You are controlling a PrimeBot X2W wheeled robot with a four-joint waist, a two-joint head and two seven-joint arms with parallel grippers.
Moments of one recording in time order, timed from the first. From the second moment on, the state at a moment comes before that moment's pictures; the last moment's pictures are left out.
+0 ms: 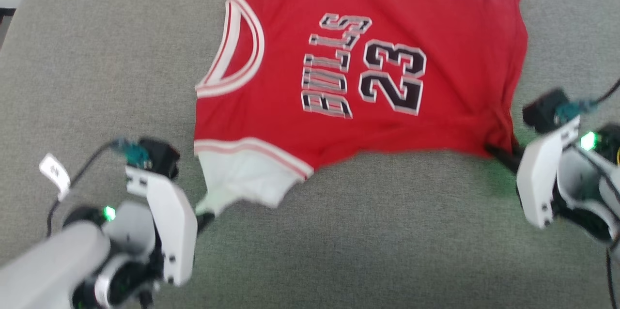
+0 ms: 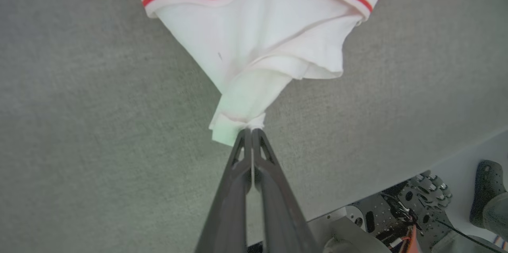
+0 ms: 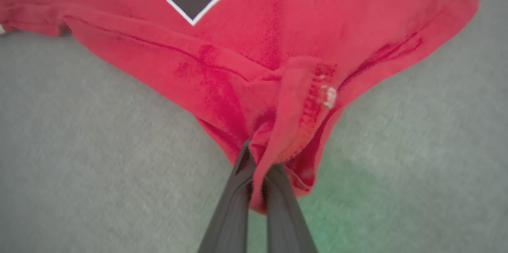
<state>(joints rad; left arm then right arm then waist) -0.62 0.88 -0.96 -0.11 -1.21 0.29 0.56 -0.66 -0.71 0.73 0.33 0.81 0.13 0.38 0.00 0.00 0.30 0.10</state>
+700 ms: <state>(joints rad) -0.36 0.99 -0.95 -0.33 -1.28 0.44 0.46 -0.21 -0.90 0.62 0.02 0.94 0.13 0.27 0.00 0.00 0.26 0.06</state>
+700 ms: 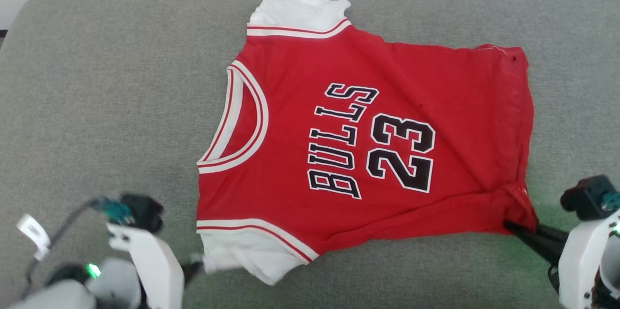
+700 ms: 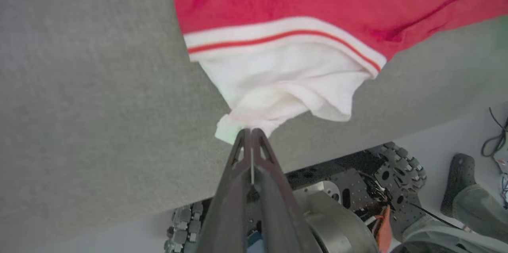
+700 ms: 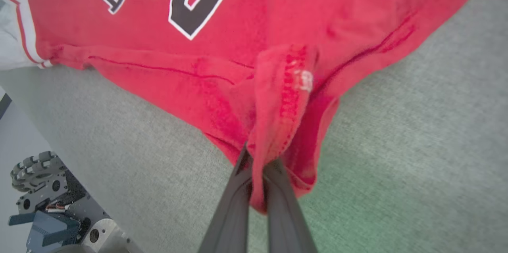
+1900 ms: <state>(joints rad) -1.09 0.61 -0.95 0.62 -1.07 -0.03 0.65 -0.62 -0.45 0.29 0.27 0.52 0.13 0.64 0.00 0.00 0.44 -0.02</state>
